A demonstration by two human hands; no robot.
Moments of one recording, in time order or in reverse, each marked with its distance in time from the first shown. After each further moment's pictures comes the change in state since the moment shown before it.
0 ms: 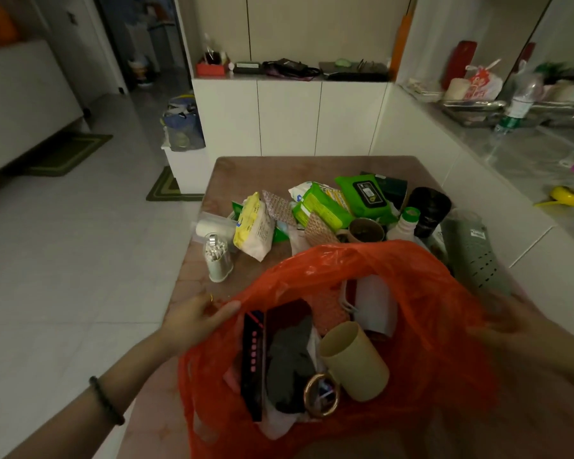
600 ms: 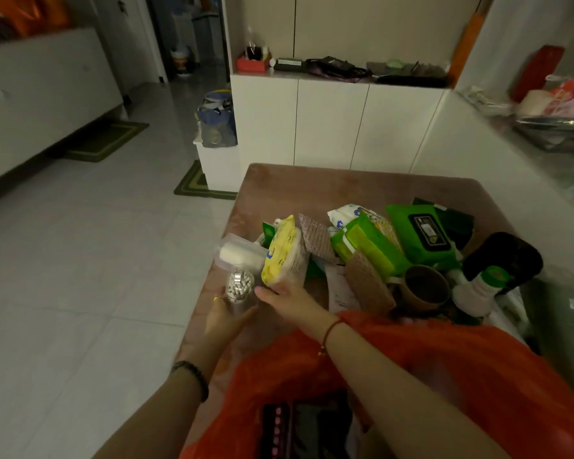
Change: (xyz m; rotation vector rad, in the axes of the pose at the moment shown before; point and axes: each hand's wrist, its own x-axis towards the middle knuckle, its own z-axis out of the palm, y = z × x) left_hand 0.141 -0.050 0.025 -0.411 0.304 -0.486; right_hand 0.171 -0.237 0.260 0.344 -0.519 -0.189
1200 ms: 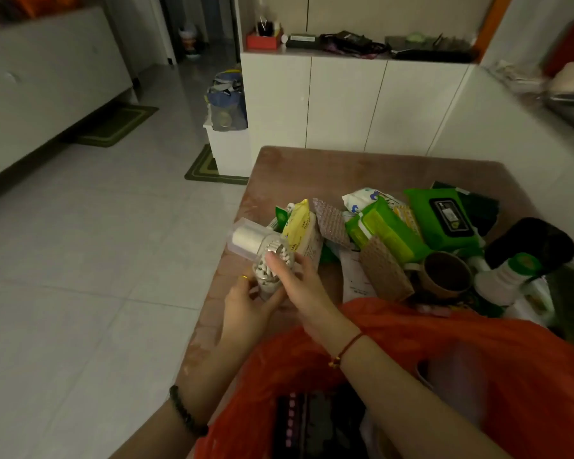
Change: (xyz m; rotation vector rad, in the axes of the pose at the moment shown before) left_hand -0.068 0.038 -0.012 -0.212 0.066 0.376; right_hand -0.041 -0.024 0.018 0.488 0.142 -0.097
